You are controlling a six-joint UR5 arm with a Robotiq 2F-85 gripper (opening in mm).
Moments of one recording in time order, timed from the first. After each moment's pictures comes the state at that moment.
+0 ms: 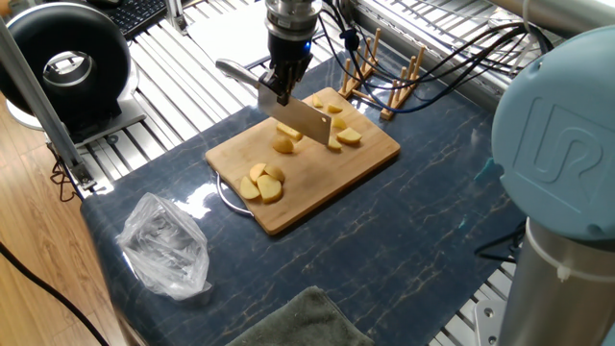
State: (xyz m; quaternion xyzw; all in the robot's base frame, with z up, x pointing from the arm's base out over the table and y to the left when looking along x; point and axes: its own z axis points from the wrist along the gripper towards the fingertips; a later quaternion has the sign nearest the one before) arm 0.643 0.016 0.099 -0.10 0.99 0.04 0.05
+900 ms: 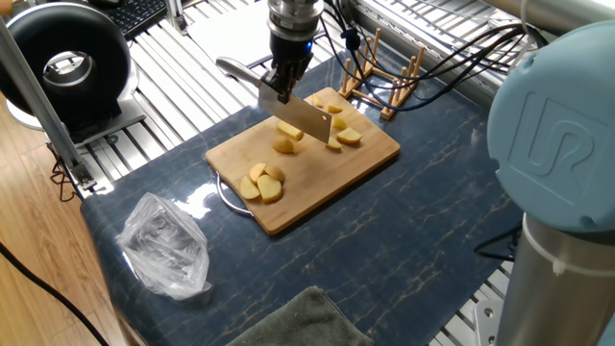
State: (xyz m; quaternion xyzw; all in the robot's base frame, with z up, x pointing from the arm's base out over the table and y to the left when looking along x) arm 0.650 0.009 0.093 -0.11 0.99 0.04 0.05
